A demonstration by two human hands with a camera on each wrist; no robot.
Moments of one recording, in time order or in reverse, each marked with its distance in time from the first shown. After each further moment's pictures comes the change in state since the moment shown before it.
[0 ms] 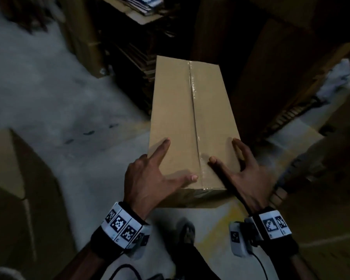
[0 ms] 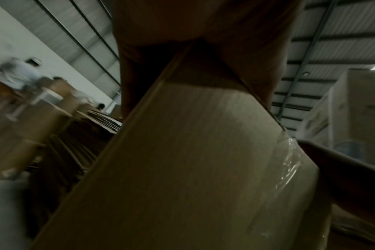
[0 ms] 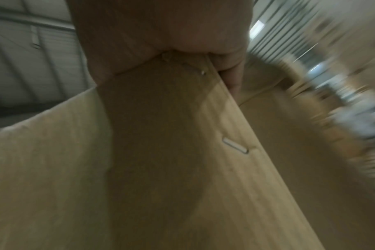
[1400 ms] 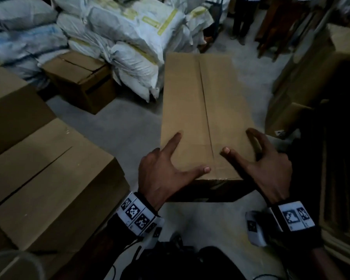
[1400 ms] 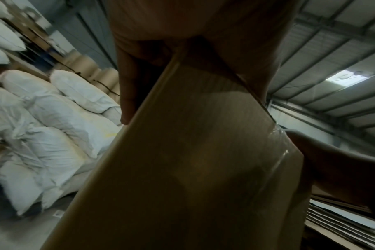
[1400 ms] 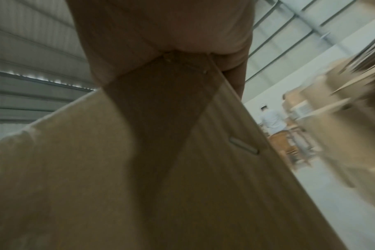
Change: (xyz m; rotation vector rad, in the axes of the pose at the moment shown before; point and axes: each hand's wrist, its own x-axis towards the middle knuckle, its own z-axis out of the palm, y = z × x) left_hand 0.689 -0.358 -0.215 0.032 0.670 -1.002; right_hand 0.681 -0.614 0.535 -0.032 -0.700 -0.911
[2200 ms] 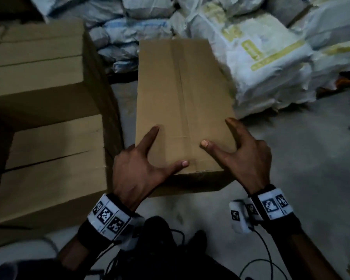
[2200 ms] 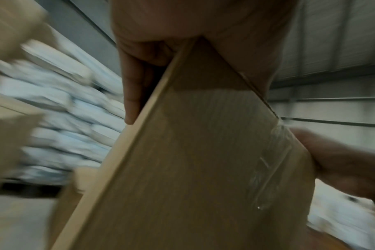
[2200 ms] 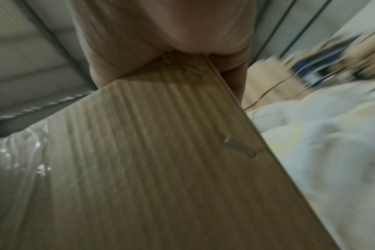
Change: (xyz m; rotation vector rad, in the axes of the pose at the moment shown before) left_hand 0.388 0.022 -0.004 0.089 0.460 -0.624; right_hand 0.516 -0.173 0.179 -0.014 -0.477 -0.693
